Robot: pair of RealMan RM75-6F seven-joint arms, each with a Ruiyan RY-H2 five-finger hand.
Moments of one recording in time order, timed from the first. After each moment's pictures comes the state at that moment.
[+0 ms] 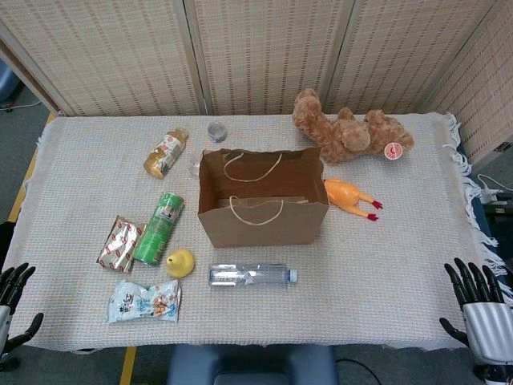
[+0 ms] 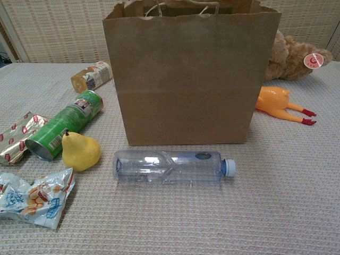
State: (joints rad) left arm 0.04 -1.08 0.04 -1.53 1.63 1.62 -0.09; right arm -0.10 -1.22 -0.03 -1.44 -1.67 1.66 -0.15
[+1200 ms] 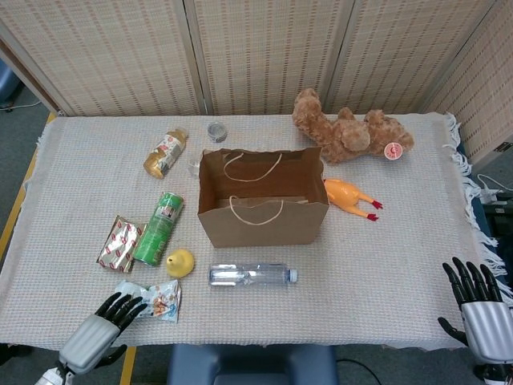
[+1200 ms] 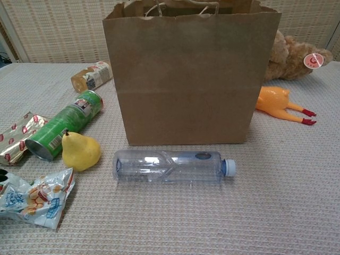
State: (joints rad) left arm -0.15 -1.15 0.16 -1.68 1.86 1.22 0.19; right arm -0.10 -1.22 -0.03 -1.44 -1.68 1.66 -0.14
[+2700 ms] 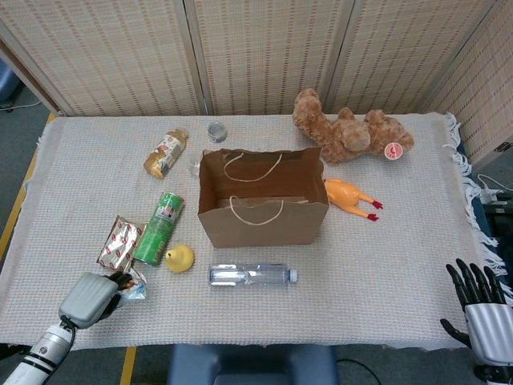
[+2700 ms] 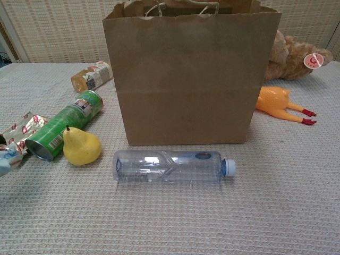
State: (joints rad) left arm -0.30 -1.04 0.05 -1.86 1.52 1.14 0.45; right arm -0.11 -1.22 -0.03 -1.44 -1.67 1.66 -0.13
